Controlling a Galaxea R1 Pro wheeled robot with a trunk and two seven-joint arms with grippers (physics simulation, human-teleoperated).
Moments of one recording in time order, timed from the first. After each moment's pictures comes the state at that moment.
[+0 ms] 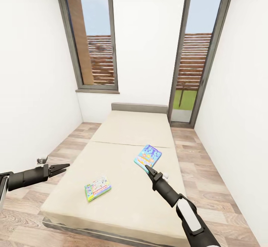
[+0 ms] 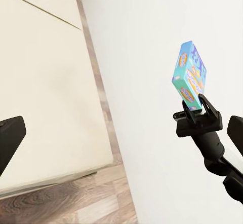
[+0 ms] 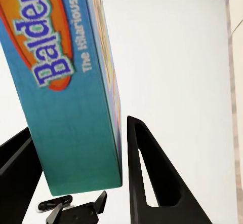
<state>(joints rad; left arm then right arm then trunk) -0.54 0.35 0.50 -1.09 -0.18 1.00 -1.52 -0.41 0.10 -0.04 -0.84 -1.05 0.52 0.65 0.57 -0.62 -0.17</state>
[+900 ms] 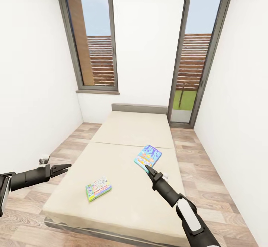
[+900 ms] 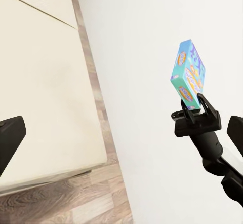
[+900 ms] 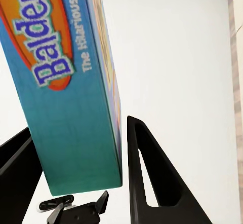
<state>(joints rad) -0.54 0.33 0.50 -1.09 -0.19 1.00 -1.52 -0.41 0.10 -0.04 -0.84 -1.05 0.52 0.65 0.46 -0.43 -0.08</state>
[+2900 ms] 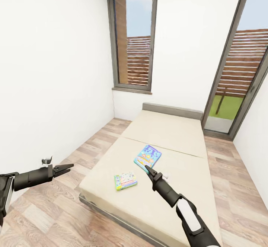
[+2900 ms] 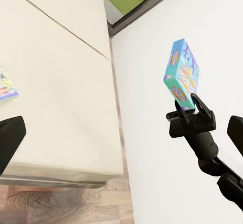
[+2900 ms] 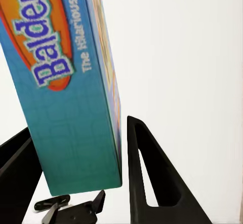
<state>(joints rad) -0.54 0.31 0.50 -1.10 -0.19 1.00 -1.52 -0.41 0.10 -0.04 -0.84 -1.04 0.52 0.64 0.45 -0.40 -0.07</state>
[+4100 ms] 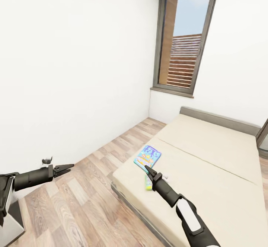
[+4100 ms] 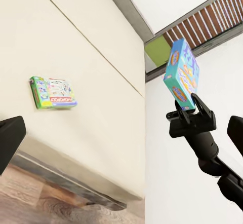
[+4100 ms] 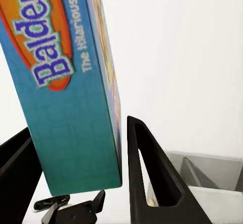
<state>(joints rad) -0.54 0.31 0.50 -1.10 -0.19 1.00 -1.52 -0.41 0.10 -0.04 -0.84 -1.04 0.52 0.64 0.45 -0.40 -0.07</state>
